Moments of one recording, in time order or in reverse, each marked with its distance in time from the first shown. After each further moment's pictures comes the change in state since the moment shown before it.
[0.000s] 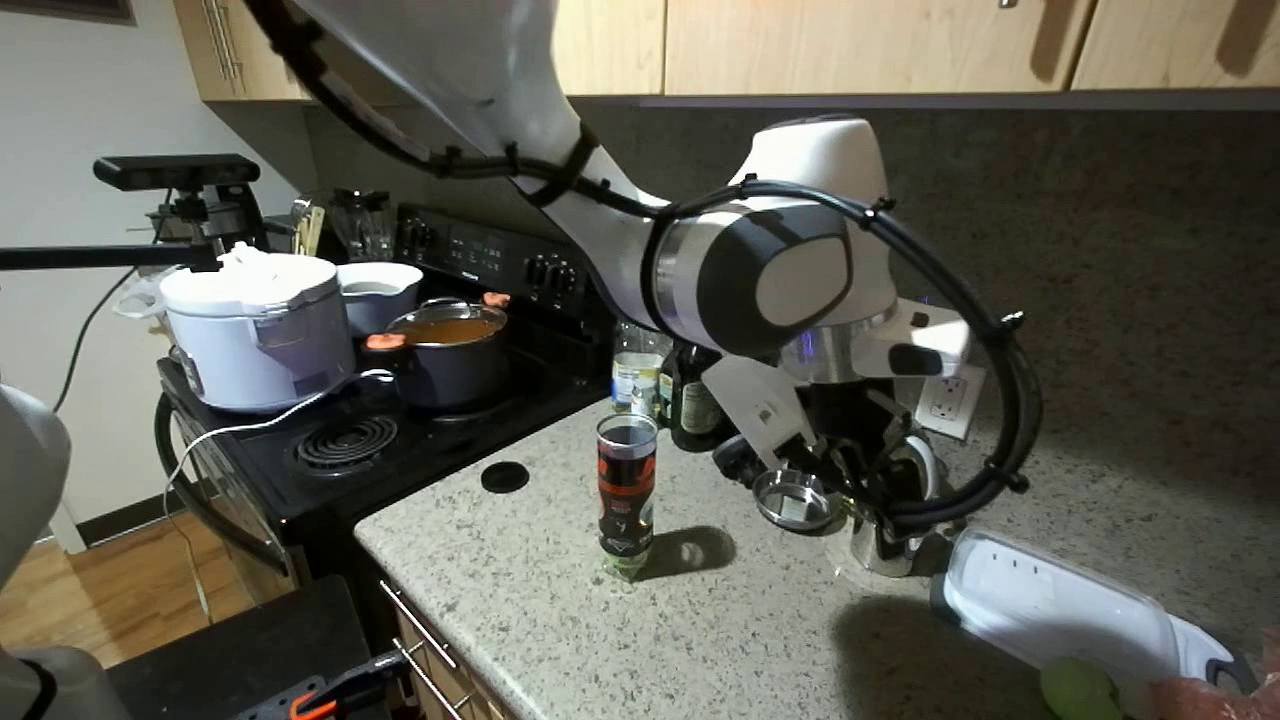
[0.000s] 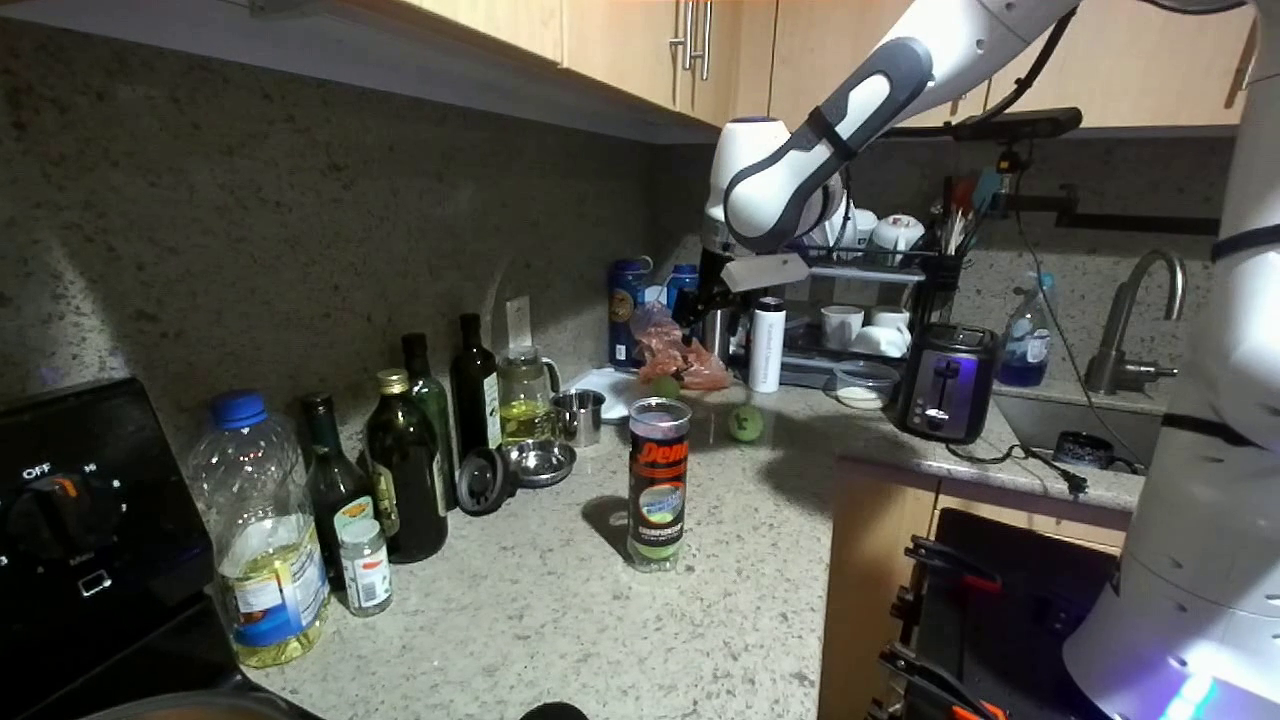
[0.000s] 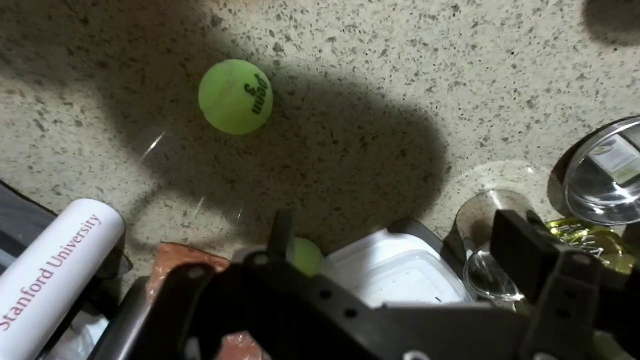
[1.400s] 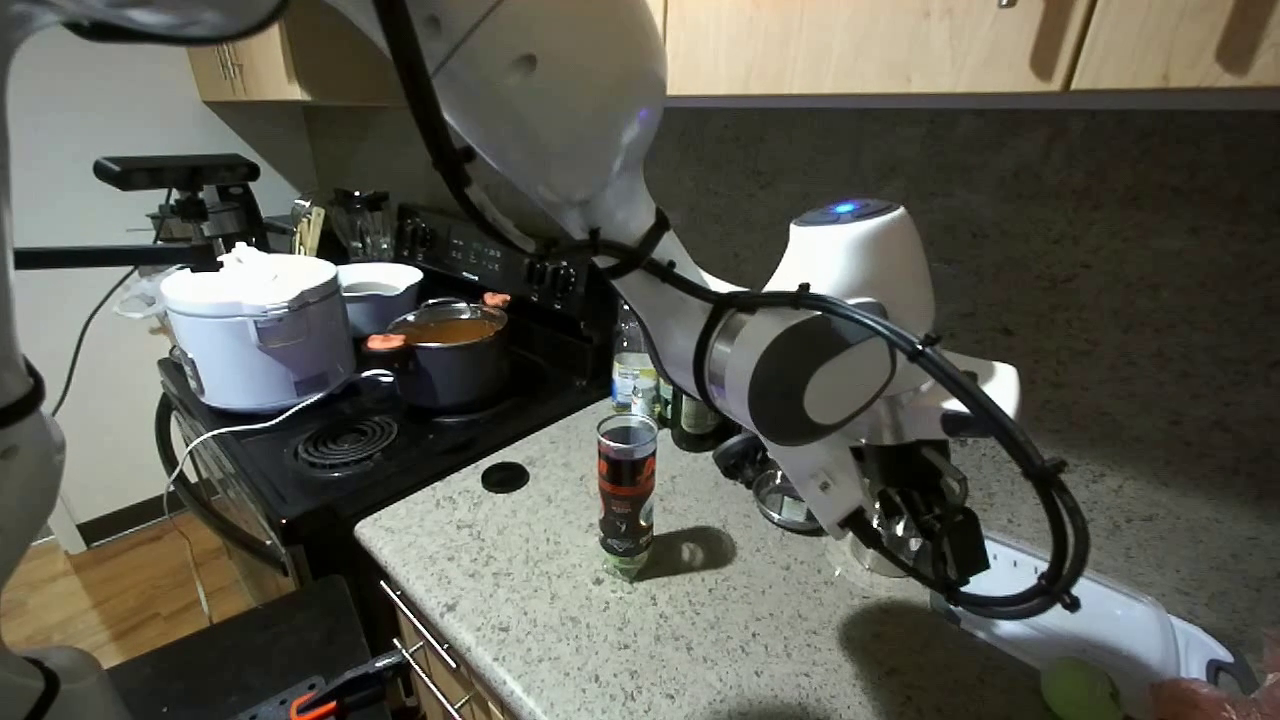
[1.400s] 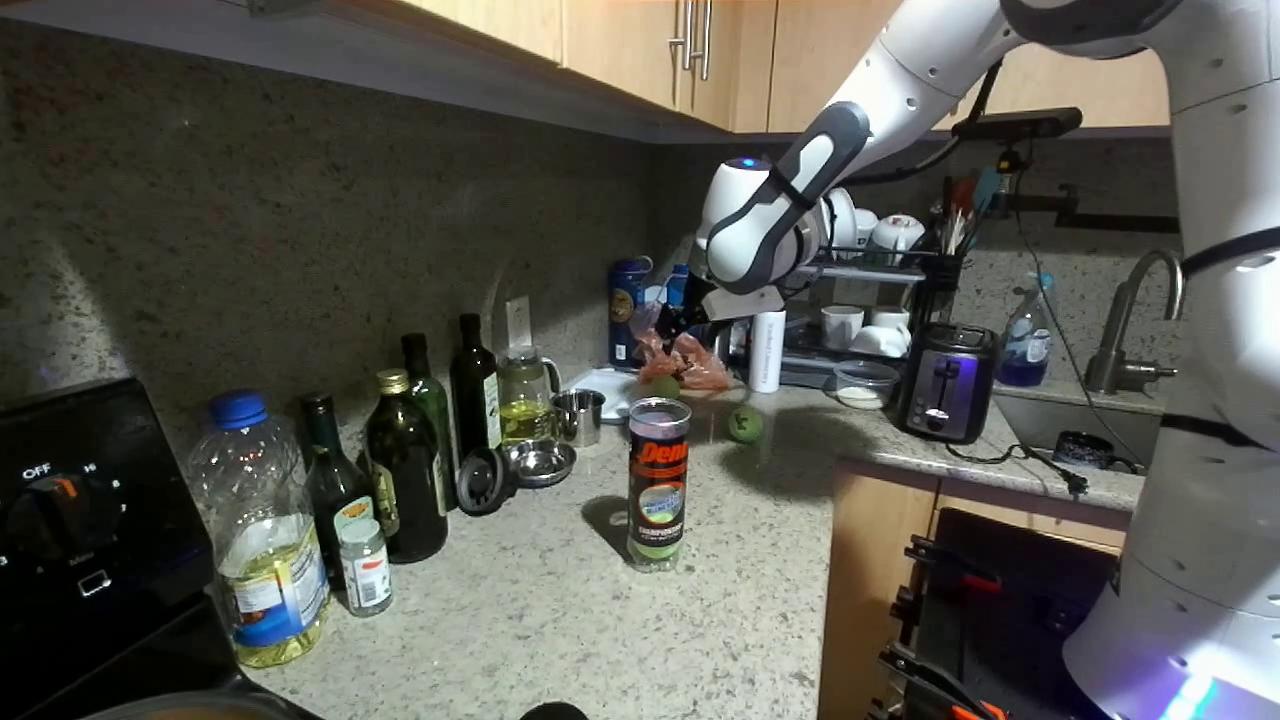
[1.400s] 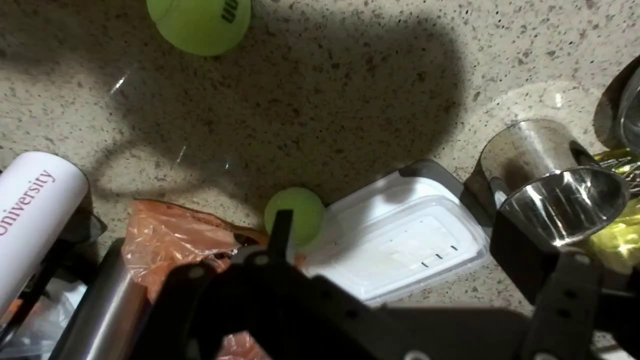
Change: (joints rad) arm 0.029 0.203 -0.075 0.096 0.058 0.255 -0.029
